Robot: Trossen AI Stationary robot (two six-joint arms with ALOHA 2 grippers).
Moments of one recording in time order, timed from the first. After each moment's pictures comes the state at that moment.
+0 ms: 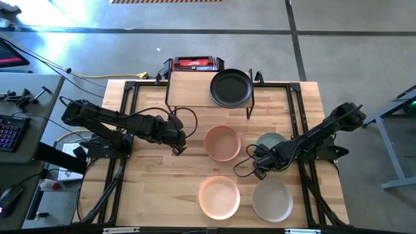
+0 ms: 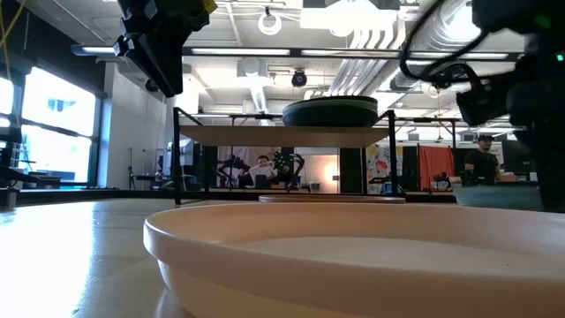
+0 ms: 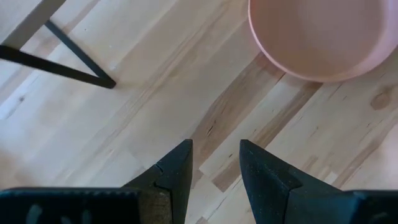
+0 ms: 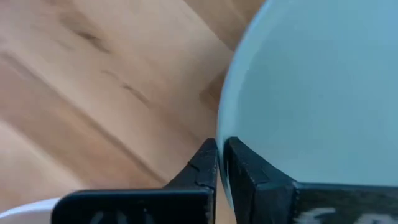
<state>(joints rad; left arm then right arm) -0.19 1.43 1.21 -1.09 -0.40 -0.86 0.46 1.43 0.72 -0.74 0.07 1.24</state>
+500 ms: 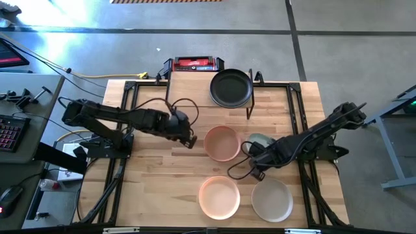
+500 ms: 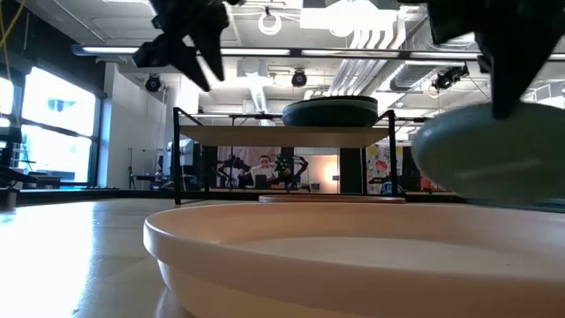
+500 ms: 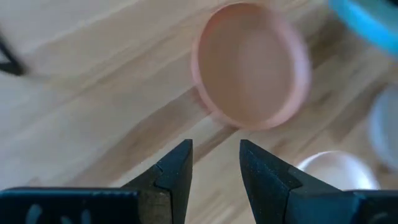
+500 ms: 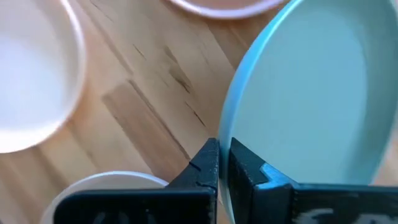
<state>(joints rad) -0.09 1.43 1.21 -0.85 -0.24 -1.04 0.45 1.43 1.06 -1.02 0.16 1.01</state>
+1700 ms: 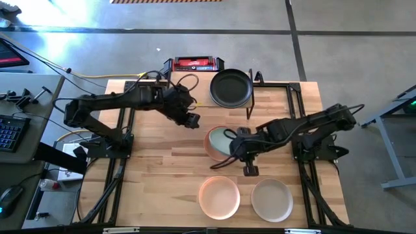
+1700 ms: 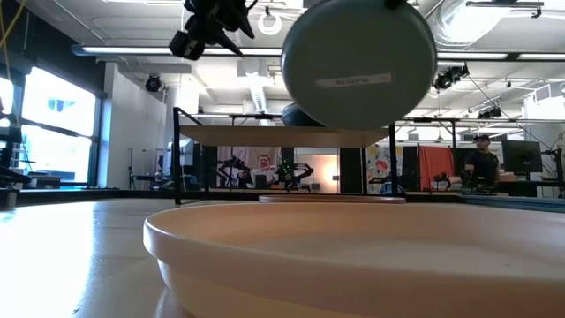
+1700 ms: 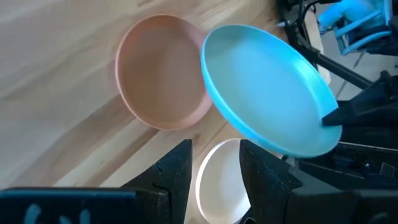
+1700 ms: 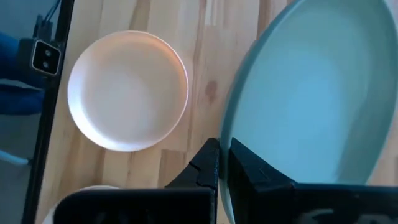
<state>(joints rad) 0.18 1.43 1.36 -0.81 0.22 -0.91 0.29 1.56 1.53 -1.06 0.03 0.17</state>
